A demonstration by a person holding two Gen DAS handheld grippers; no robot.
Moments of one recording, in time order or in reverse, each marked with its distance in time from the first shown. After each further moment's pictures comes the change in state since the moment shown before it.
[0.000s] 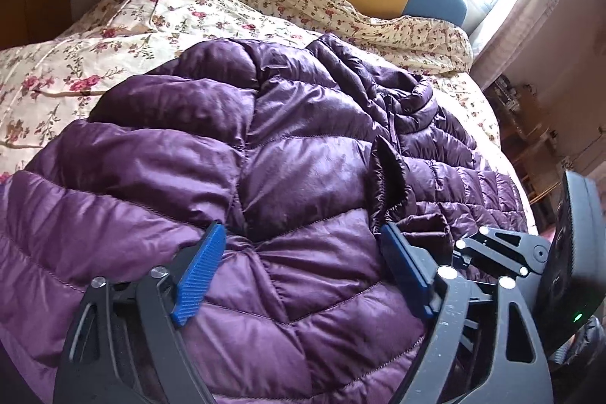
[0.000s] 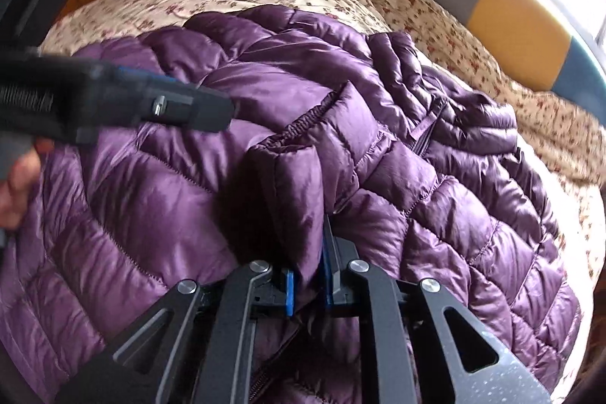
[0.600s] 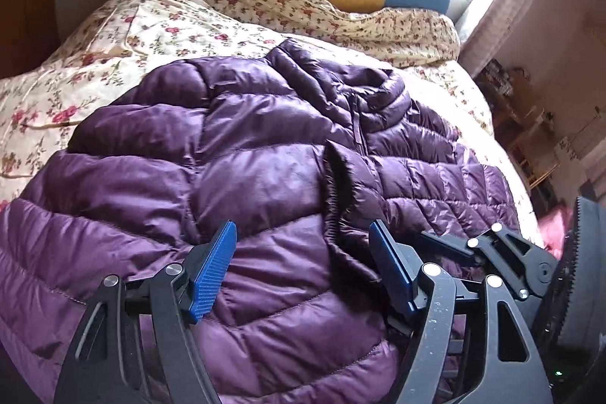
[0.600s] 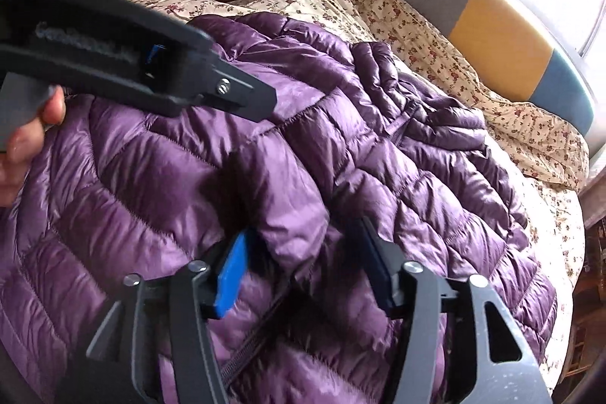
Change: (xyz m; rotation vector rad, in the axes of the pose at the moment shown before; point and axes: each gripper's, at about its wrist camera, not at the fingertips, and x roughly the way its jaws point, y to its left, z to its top) left arm 0.002 -0.044 0.005 0.097 0.014 0.036; right arm -0.026 0.000 -0.018 -0.006 -0.025 -0.081
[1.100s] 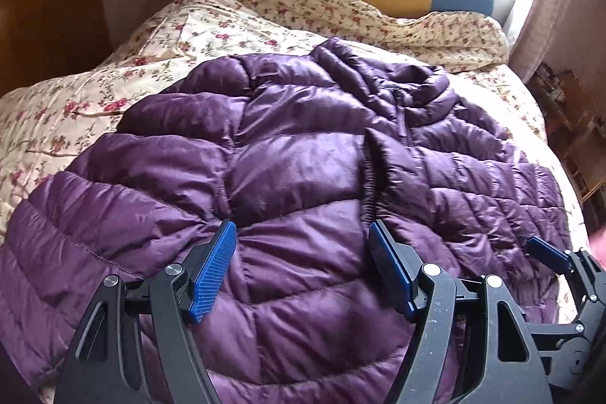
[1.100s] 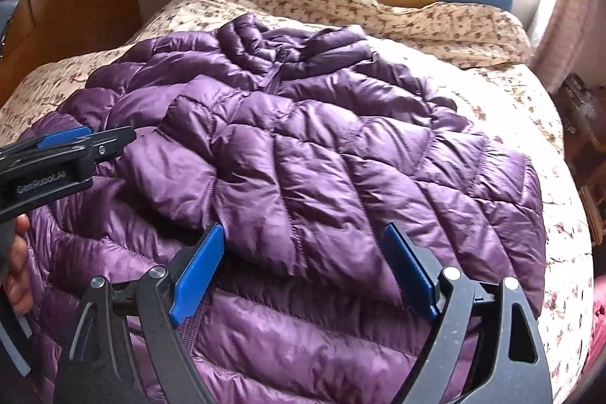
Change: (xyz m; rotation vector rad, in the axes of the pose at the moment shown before) left arm -0.001 -0.011 -0.018 -0.045 -0.065 0.210; right arm -0.029 -0.053 -0.036 0.450 0.068 -0.134
